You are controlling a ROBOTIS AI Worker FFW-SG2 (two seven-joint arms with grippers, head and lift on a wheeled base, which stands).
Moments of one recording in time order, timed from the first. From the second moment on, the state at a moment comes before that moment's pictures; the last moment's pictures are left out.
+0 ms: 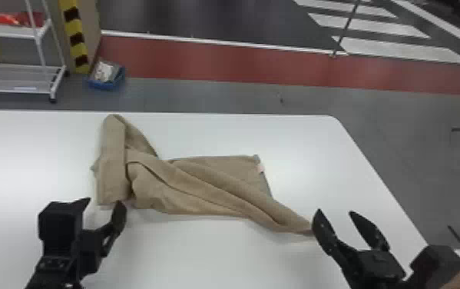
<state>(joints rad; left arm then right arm) 0.28 0.21 -0.27 -1.85 0.13 0.31 0.20 0.66 -0.08 -0.27 -2.06 -0.36 0.03 0.23</state>
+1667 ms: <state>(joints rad) 0.29 0.21 -0.25 -1.91 0.12 0.34 0.23 0.66 -0.08 -0.27 -2.06 -0.36 0.03 0.23</state>
